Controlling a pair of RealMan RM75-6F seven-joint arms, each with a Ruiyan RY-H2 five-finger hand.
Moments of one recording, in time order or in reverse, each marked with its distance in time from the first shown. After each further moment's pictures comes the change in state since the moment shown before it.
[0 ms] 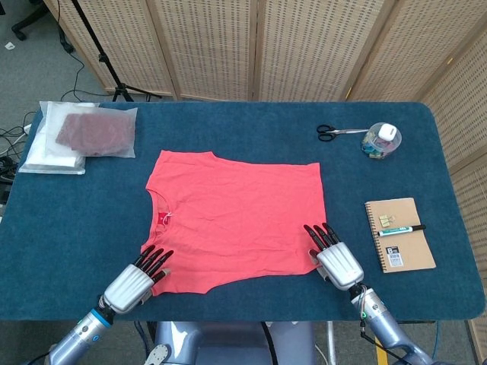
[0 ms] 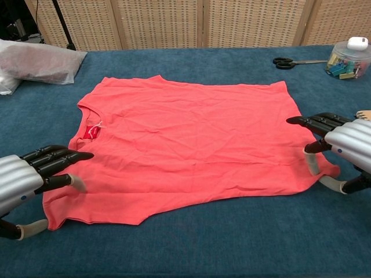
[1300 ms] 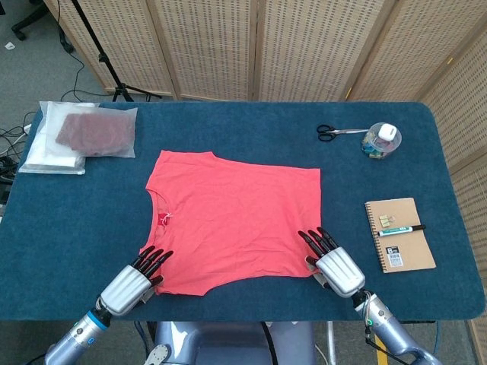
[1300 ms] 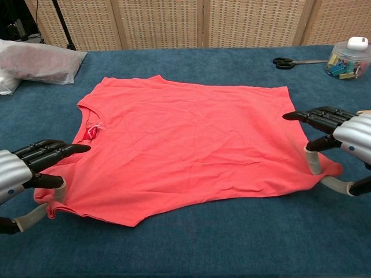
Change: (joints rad) left arm -0.011 0.027 0.045 -0.018 0.017 0.094 -0.117; right arm 0.007 0.077 -0.055 -0.067 -0.123 0.084 0.103
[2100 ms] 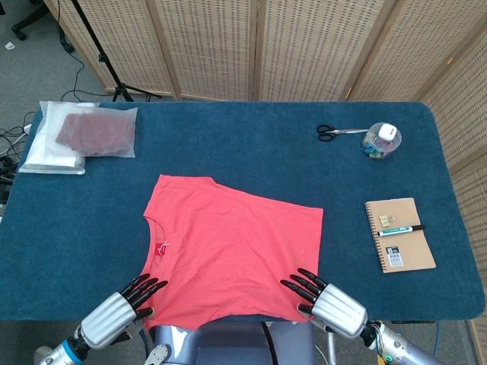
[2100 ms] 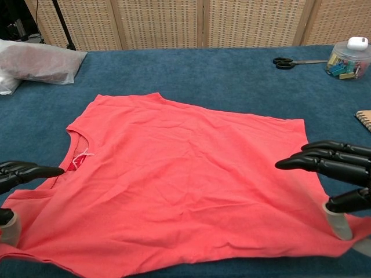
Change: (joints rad) left arm 0.024 0.190 0.162 -0.186 0.149 0.111 -0.132; right arm 0.036 0.170 -0.184 -0.127 -0.309 0.098 0.099
